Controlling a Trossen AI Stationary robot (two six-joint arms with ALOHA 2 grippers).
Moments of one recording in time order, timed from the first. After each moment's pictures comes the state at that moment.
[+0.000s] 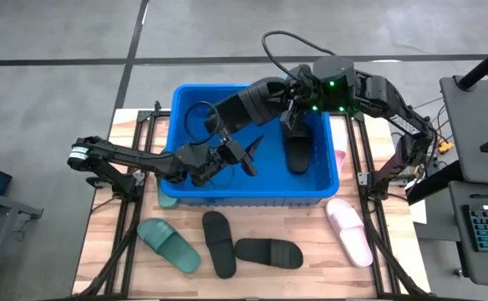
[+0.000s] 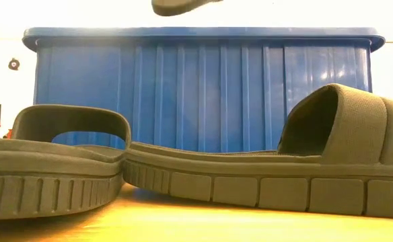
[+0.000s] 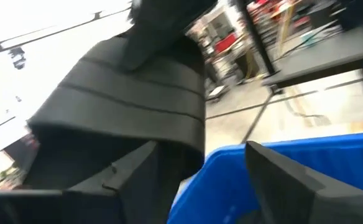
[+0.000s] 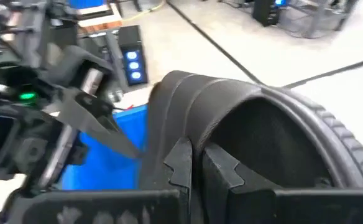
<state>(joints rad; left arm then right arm) -0.14 1.50 1.32 0.38 -0.87 0.64 -0.21 1.63 2.22 -1.00 0.12 0.10</state>
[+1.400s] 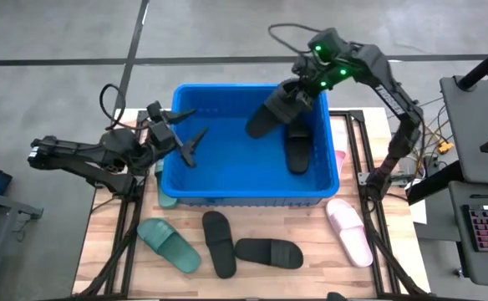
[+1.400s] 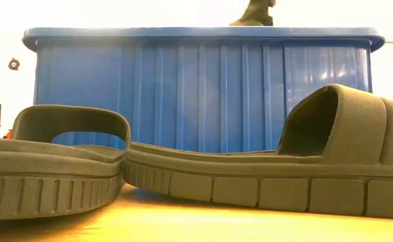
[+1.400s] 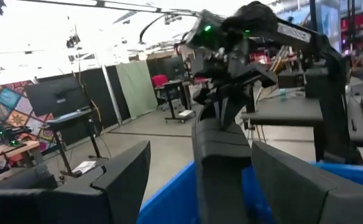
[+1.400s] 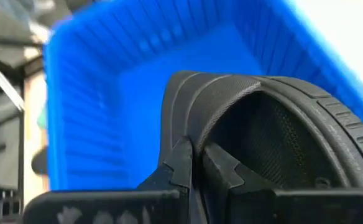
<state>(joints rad) -0.15 0.93 1.01 0.15 -0.76 0.32 -0.66 1.73 2.20 -1.40 -0.46 -0.11</state>
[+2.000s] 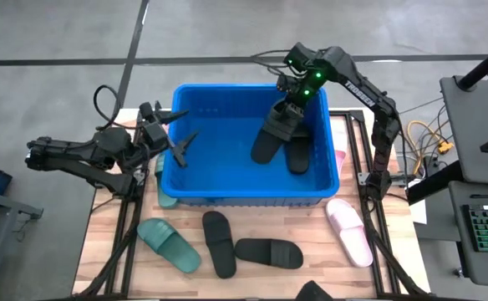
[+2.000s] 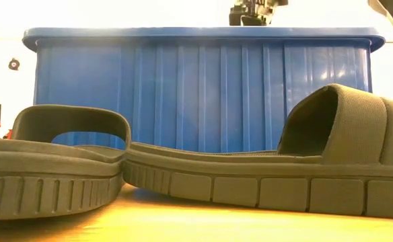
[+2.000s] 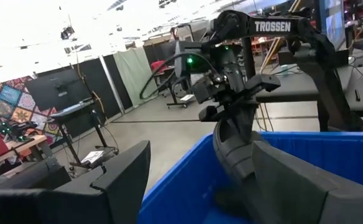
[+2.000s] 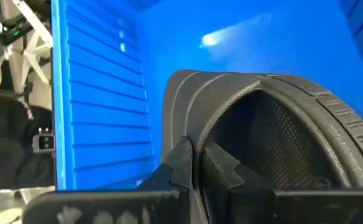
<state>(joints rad) -0.15 0.84 1.01 -0.04 -0.76 0.32 -0.66 1.91 2.20 -1.56 -0.61 -0.30</state>
